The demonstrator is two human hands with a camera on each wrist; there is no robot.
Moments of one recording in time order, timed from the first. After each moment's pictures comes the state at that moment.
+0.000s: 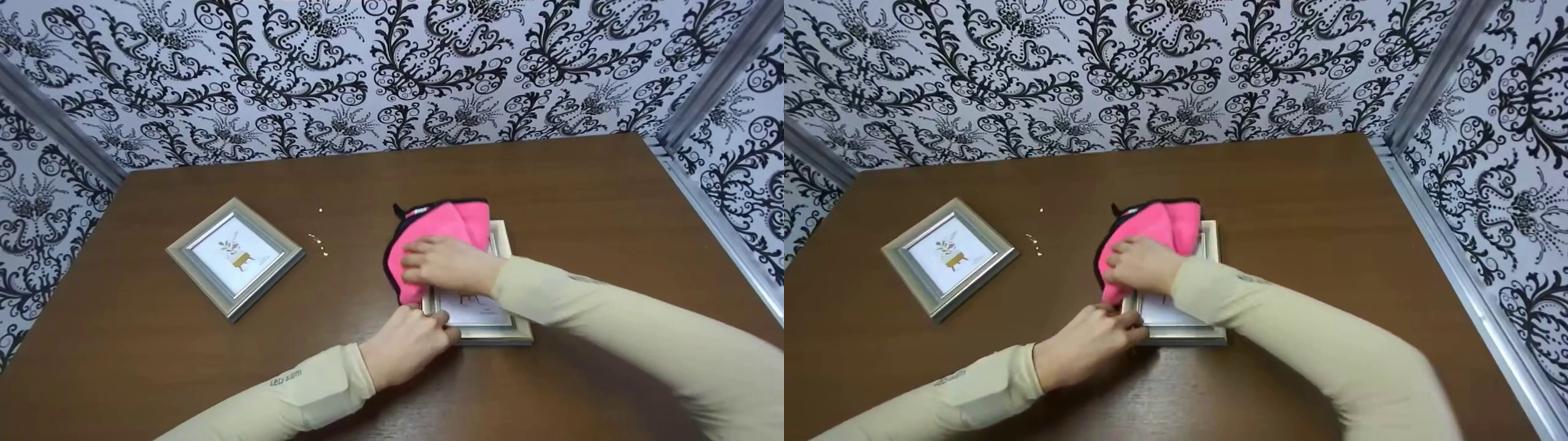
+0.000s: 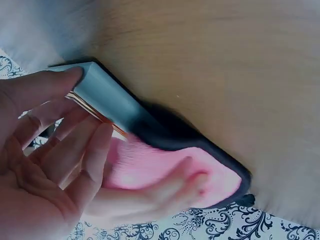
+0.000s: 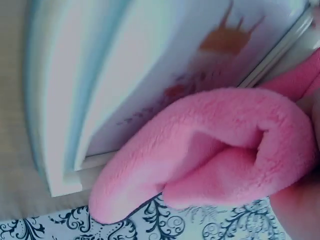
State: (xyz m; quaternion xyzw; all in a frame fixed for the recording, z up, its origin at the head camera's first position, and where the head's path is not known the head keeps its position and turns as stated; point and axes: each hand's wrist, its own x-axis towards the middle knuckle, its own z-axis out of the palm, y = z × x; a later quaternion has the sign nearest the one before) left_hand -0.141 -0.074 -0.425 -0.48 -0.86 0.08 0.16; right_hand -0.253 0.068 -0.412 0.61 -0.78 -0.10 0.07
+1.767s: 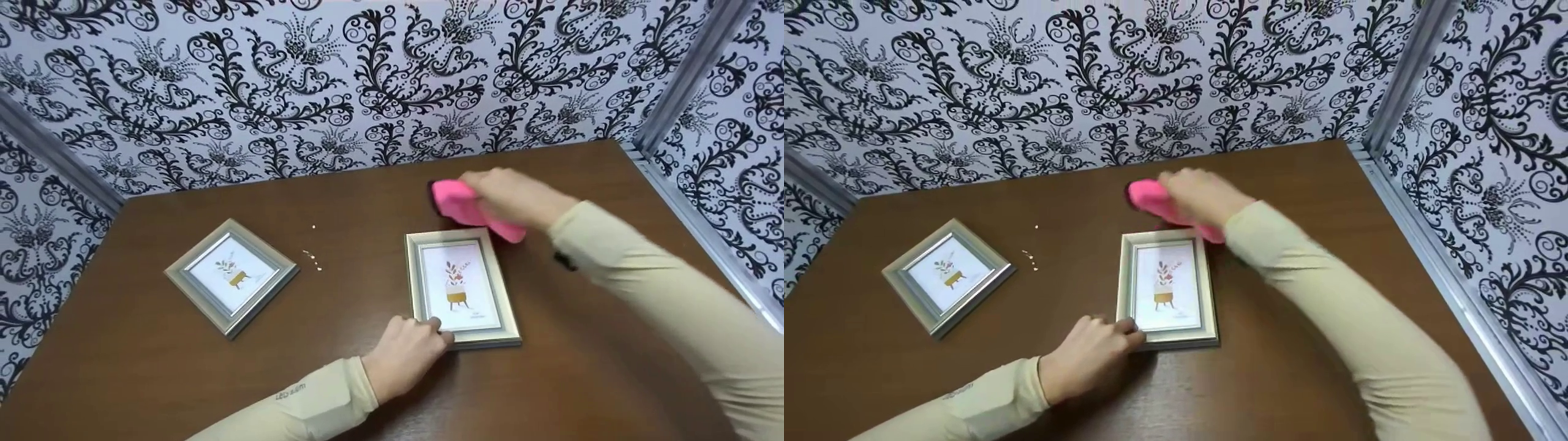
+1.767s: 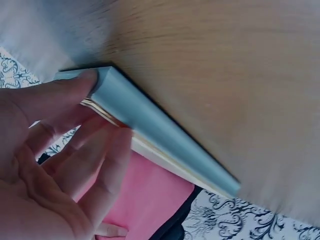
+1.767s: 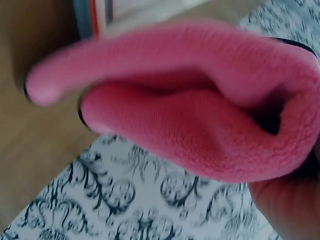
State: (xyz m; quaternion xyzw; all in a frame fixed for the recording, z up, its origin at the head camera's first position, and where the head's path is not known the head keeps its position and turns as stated) left_hand -0.135 -0.063 -0.423 -0.43 -0.89 0.08 0.14; right_hand -0.287 0.153 -0.322 0.19 -0.94 0.25 -0.14
